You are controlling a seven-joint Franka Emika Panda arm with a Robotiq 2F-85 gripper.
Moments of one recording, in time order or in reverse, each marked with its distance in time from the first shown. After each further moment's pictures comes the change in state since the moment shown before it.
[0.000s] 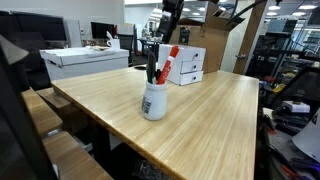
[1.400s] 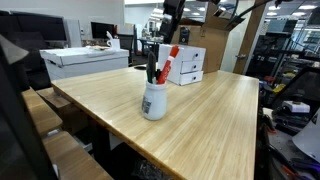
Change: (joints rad) arm -0.001 -0.002 -0.002 -0.008 -0.019 -0.002 0.018
